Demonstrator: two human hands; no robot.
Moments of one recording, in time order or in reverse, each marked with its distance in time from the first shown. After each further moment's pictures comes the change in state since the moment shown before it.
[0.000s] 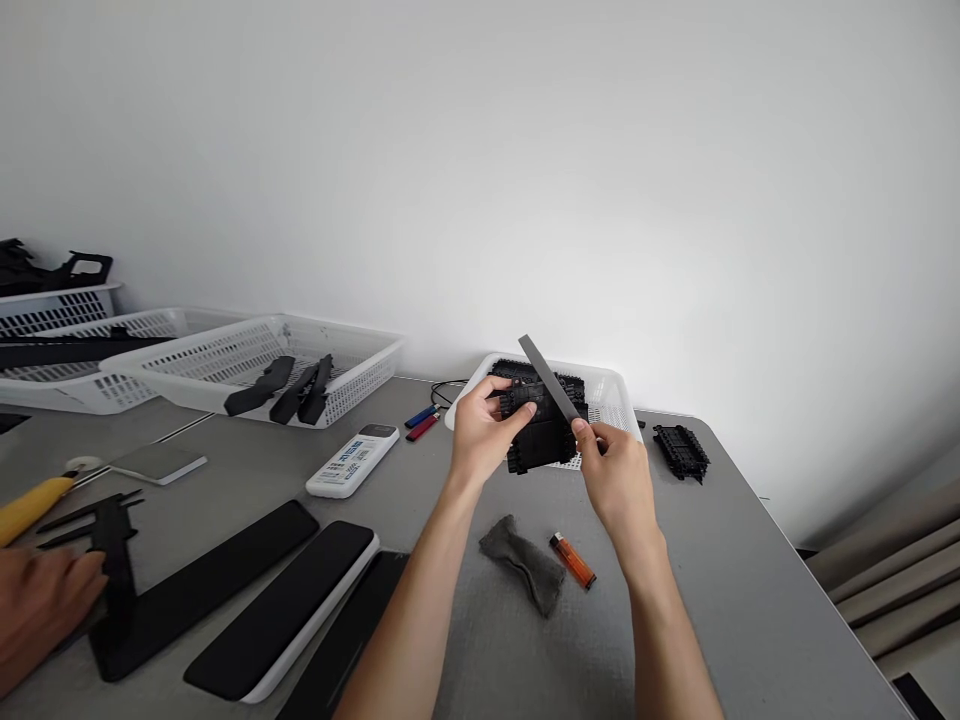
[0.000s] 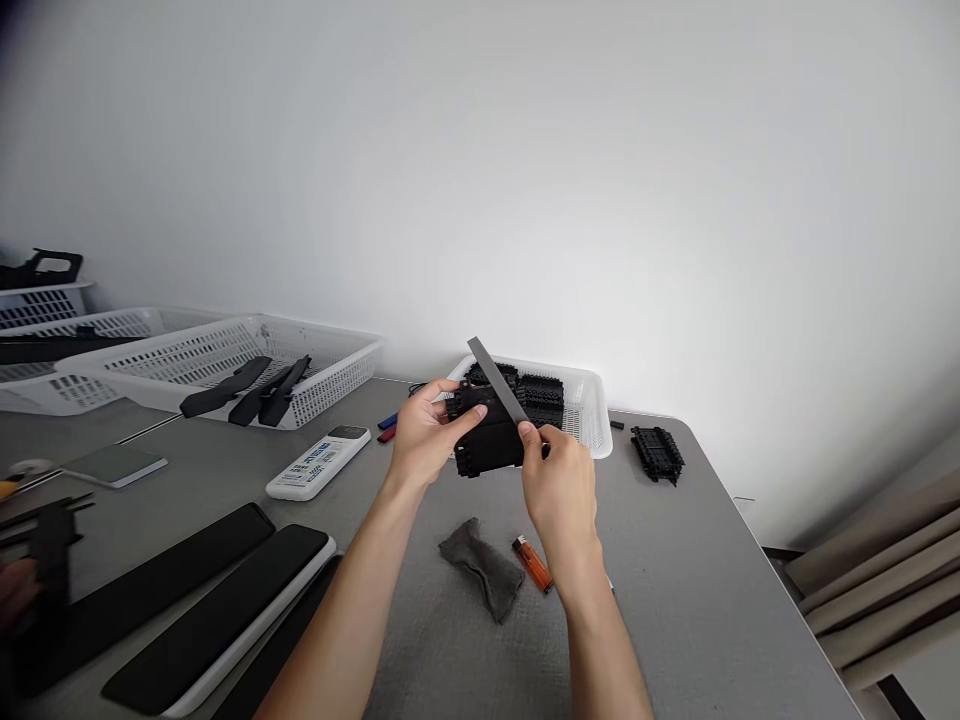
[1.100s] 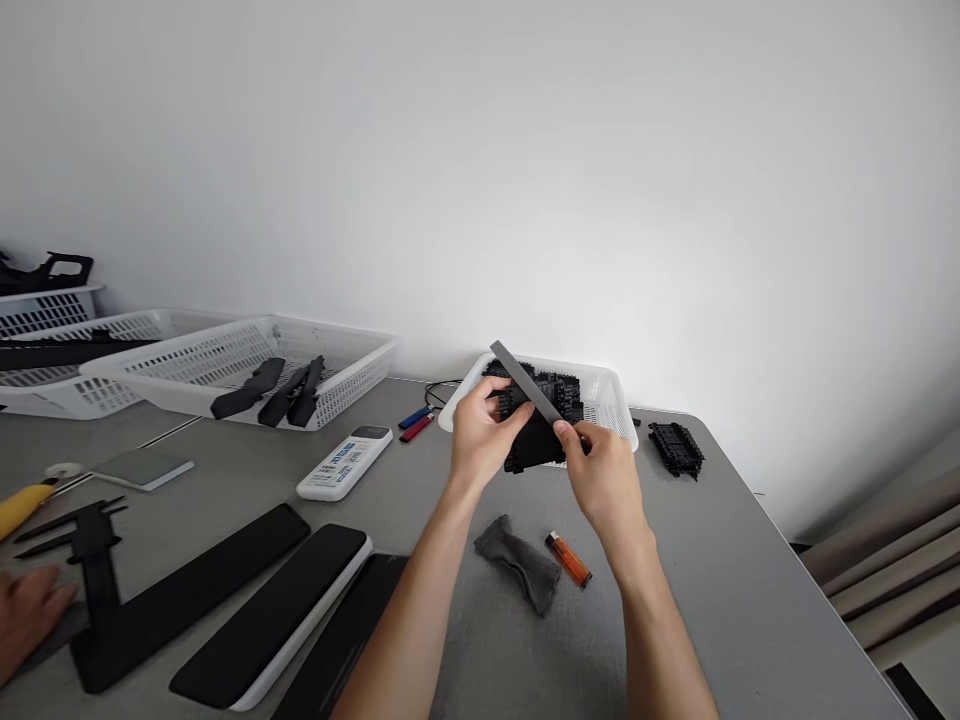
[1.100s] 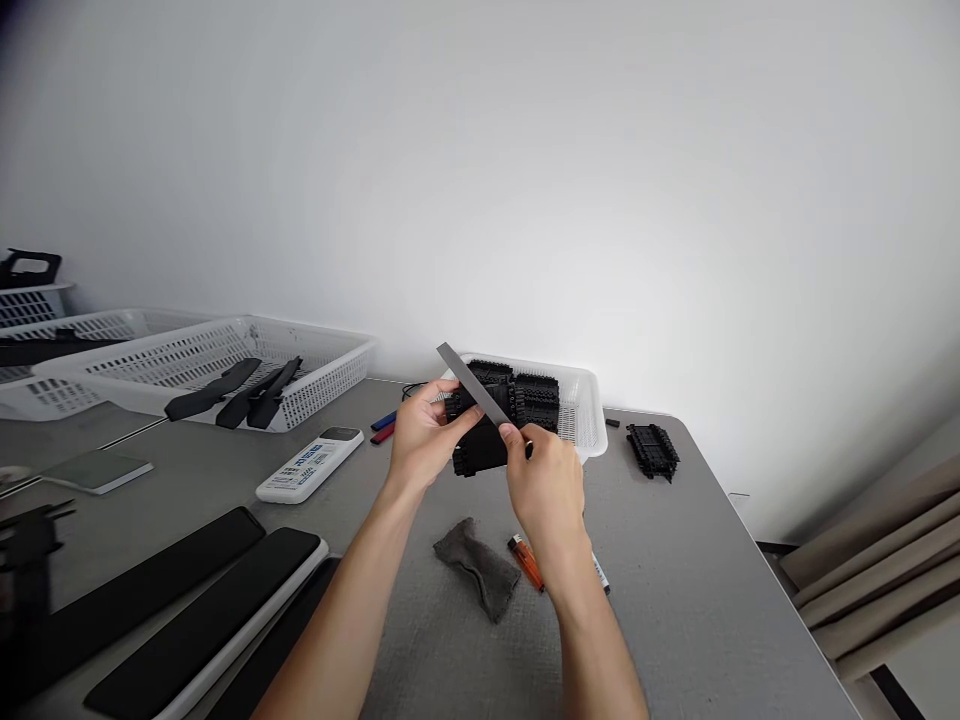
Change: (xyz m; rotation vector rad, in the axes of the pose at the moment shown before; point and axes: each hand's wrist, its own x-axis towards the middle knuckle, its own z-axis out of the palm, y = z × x) left_hand -0.004 0.003 0.007 -0.001 -0.007 -0.022; right_hand 0.002 -0.002 0.002 -0.028 -0.050 -0.010
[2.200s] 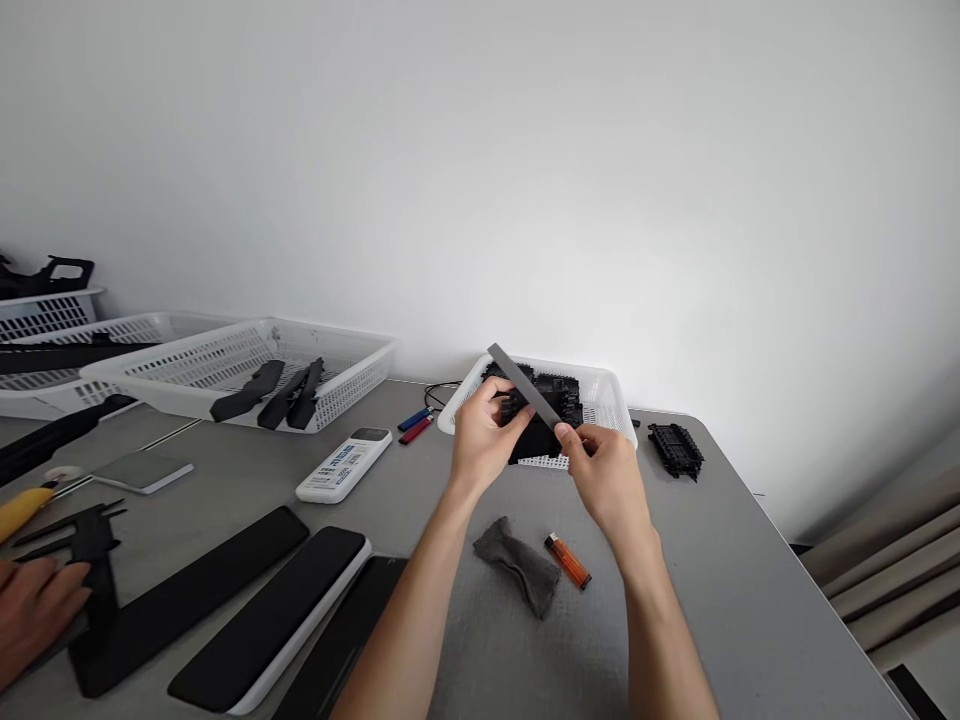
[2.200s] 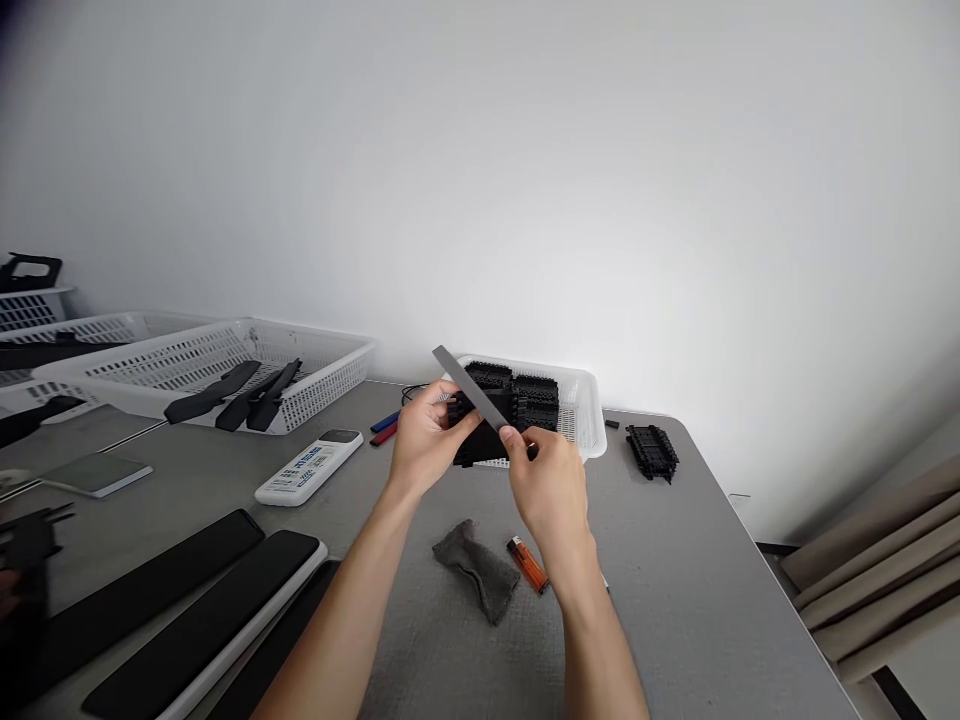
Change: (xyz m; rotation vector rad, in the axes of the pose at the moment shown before) left_hand -0.001 -0.001 -0.002 0.142 -0.036 0.153; right_hand -0.001 0.002 -0.005 0.100 -0.030 0.012
